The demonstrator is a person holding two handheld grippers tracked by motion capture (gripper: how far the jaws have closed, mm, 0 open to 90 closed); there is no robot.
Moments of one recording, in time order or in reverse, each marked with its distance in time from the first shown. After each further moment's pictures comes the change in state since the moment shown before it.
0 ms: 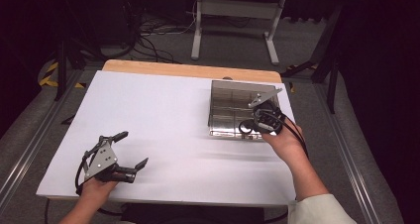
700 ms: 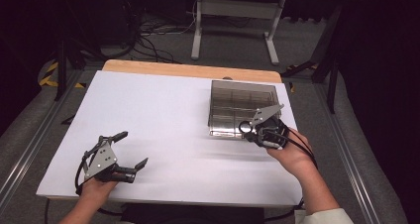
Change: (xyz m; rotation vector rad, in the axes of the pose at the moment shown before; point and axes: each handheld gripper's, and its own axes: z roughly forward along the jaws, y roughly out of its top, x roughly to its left) left arm 0.000 0.000 0.000 0.000 0.000 0.004; right arm 0.030 -0.022 -0.016 0.006 0.012 -0.181
